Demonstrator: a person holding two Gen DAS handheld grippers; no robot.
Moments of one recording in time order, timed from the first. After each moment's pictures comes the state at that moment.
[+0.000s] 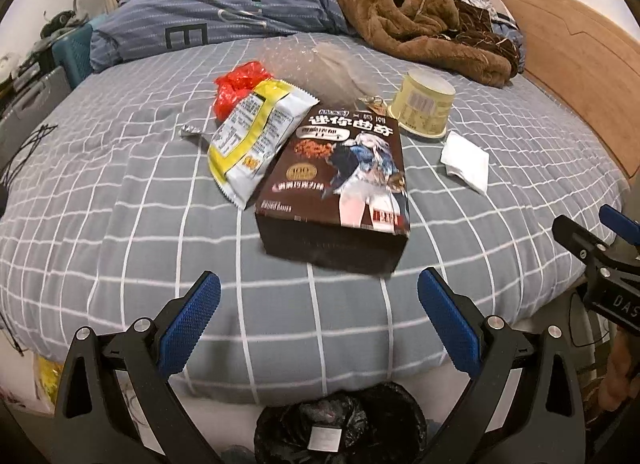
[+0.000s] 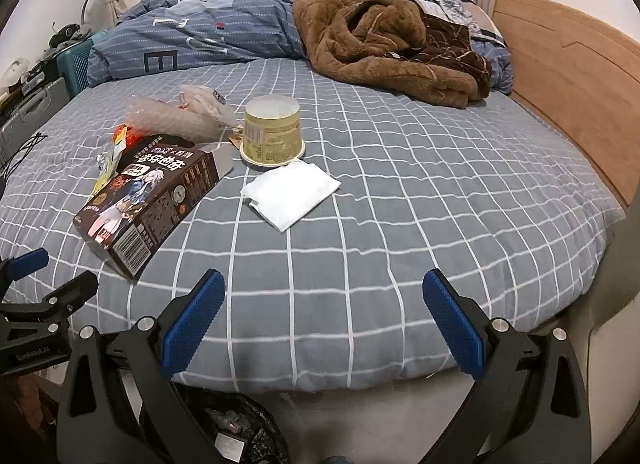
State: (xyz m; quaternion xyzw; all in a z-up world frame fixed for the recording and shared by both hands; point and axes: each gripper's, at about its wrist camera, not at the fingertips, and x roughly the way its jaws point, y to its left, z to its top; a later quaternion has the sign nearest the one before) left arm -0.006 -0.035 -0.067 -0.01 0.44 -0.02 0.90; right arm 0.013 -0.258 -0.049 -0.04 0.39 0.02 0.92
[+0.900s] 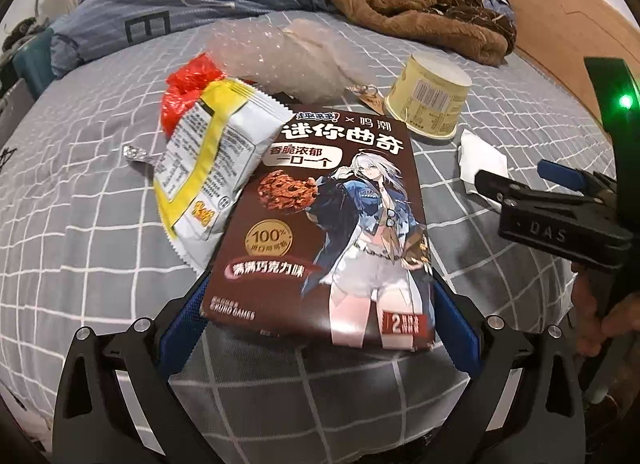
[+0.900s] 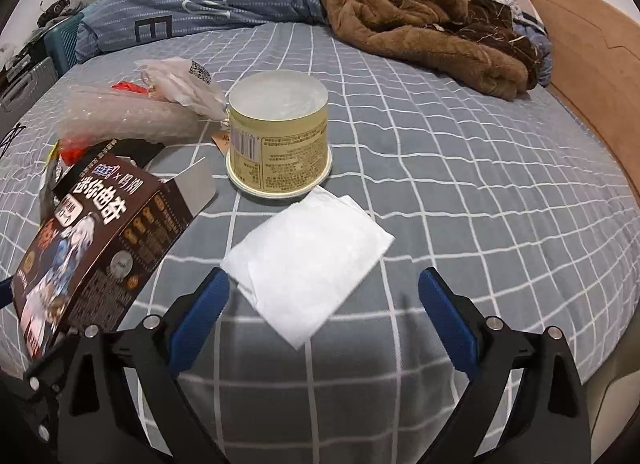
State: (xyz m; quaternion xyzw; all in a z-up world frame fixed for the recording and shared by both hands) left arm 0.068 -0.039 -0.089 0.00 0.48 -0.06 0.88; right arm 0.142 -0.230 -0.094 -0.05 0.45 0.04 0.89
